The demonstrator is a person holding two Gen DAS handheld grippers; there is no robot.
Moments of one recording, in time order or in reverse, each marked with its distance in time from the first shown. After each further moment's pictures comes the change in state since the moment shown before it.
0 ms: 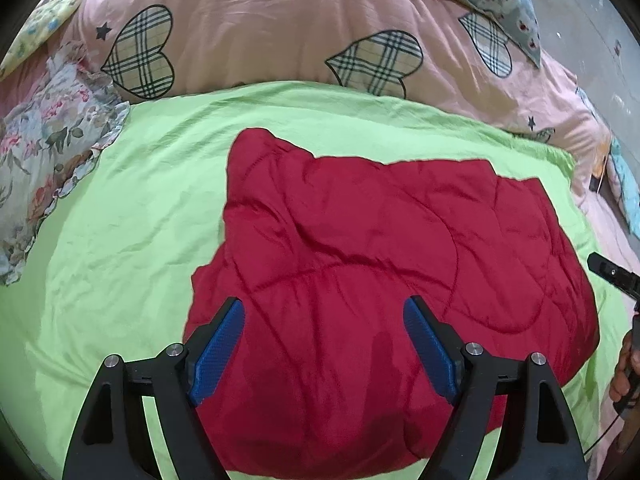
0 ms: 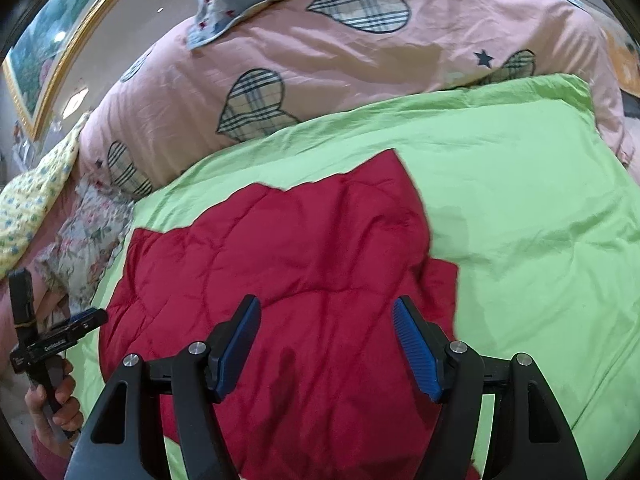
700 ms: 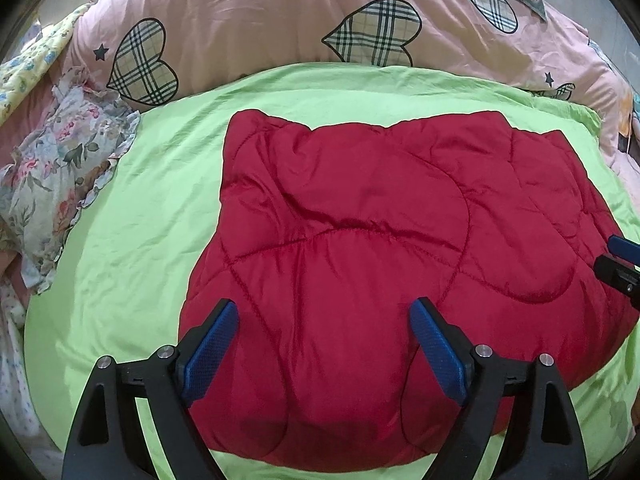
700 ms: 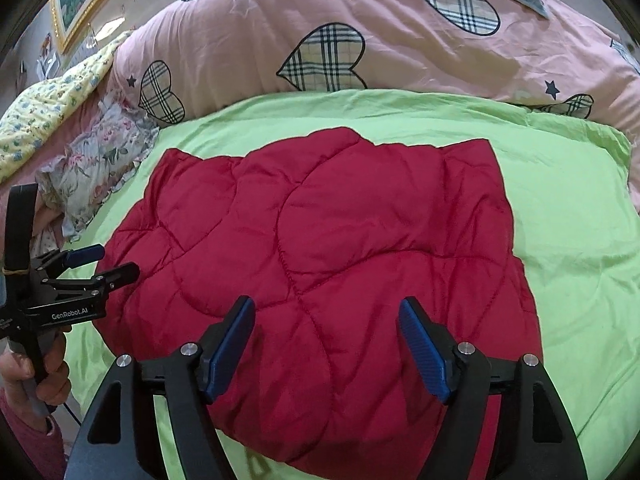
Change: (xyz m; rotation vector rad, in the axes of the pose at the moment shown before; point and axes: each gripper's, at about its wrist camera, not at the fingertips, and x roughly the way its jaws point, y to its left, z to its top) left arm 0.010 -0.043 -0.007 0.098 0.049 0.159; right arm 0.025 0.078 -0.029 -0.222 0.092 -0.032
